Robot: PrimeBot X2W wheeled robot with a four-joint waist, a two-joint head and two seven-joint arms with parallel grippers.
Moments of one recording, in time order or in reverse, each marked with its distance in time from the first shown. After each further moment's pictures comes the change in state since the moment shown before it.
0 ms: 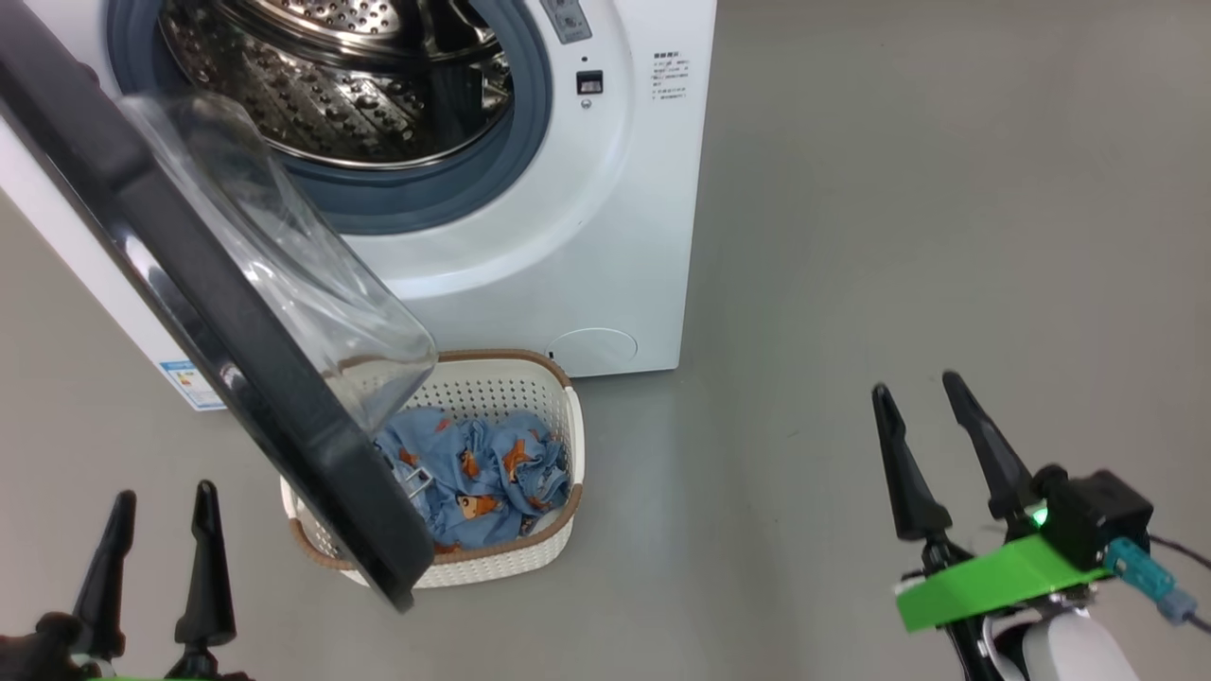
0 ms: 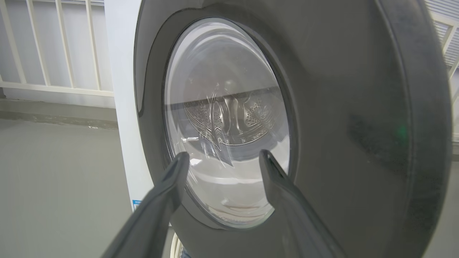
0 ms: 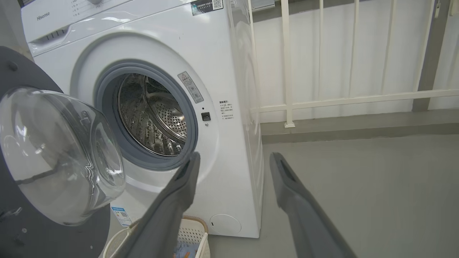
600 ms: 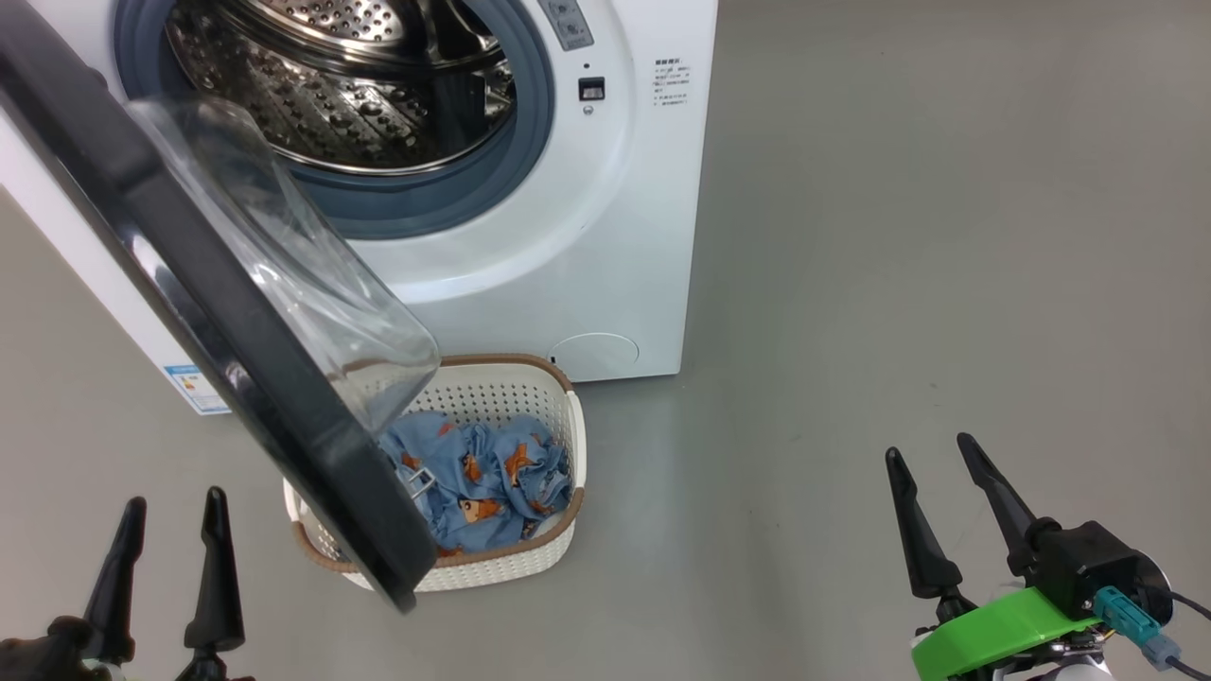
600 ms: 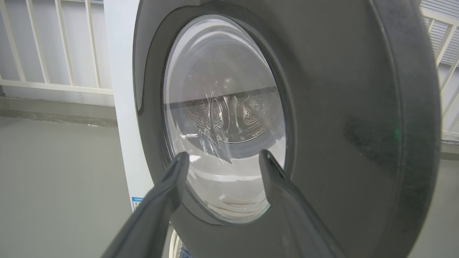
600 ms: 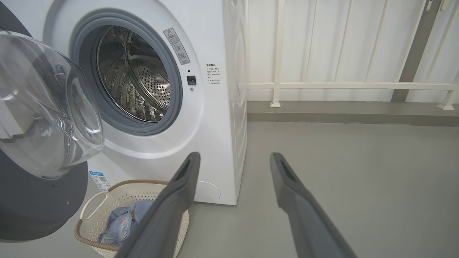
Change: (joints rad) left arm 0.015 -0.012 -0.004 0.004 0.010 0.000 0.000; right arm 0.108 0.011 -0.060 0.014 -0.155 0.000 0.000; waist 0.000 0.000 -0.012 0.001
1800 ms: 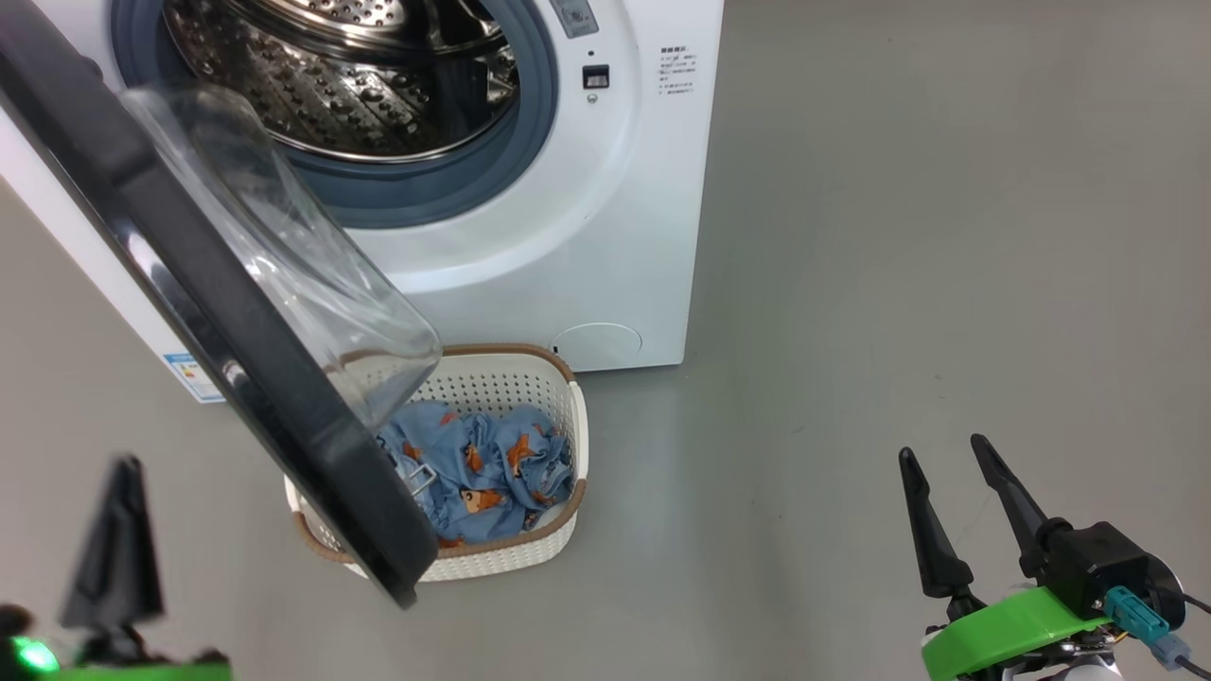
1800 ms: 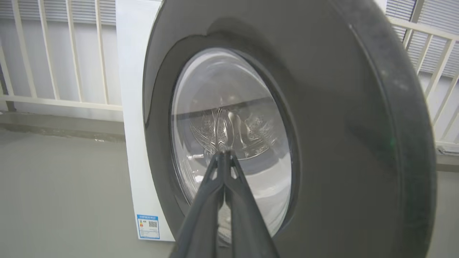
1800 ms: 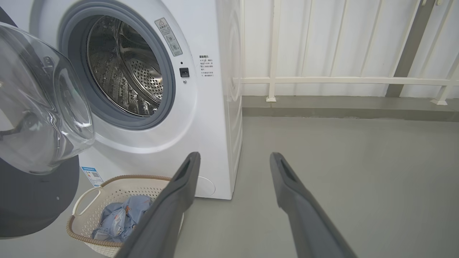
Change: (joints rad) left arm -0.002 0.001 0.038 -0.076 -0.002 0.000 0.000; right arm 0.000 0.001 -0.026 0.008 -0.013 0.000 0.000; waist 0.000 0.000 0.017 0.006
